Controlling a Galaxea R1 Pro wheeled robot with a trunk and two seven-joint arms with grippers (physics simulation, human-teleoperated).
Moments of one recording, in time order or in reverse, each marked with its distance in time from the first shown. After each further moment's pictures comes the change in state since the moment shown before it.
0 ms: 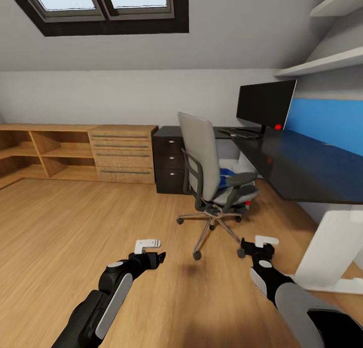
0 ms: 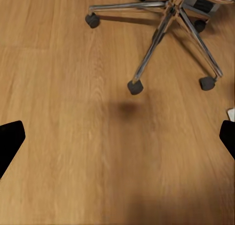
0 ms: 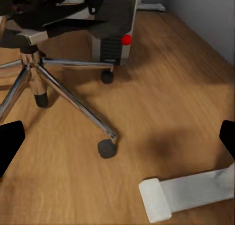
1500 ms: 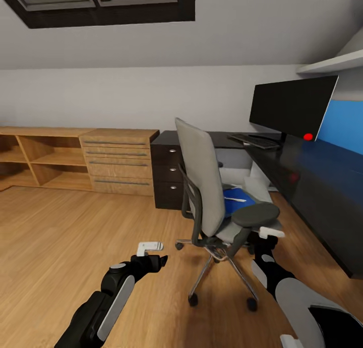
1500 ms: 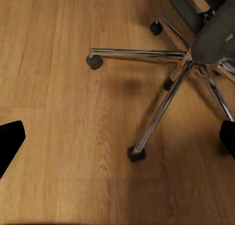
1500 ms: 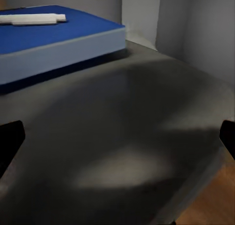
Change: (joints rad) left arm 0.001 -0.002 -0.022 0.016 0.002 0.006 0.000; right arm -0.015 -0.002 -0.066 -0.047 -0.008 -0.140 -0.003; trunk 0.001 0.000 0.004
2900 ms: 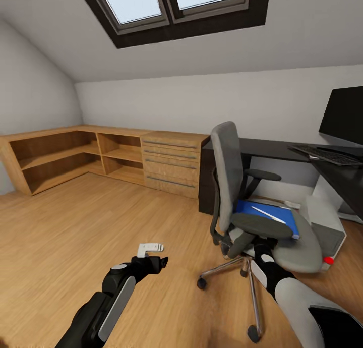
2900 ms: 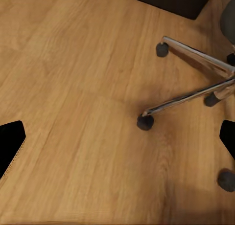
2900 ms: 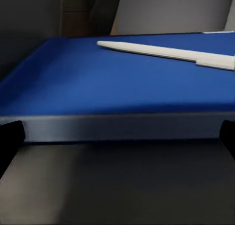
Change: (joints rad) left arm 0.000 -0.003 -0.003 0.016 -0.001 -0.001 0.000; right arm 0.000 0.002 -0.002 -0.001 -0.001 0.000 -0.003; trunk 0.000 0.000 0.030
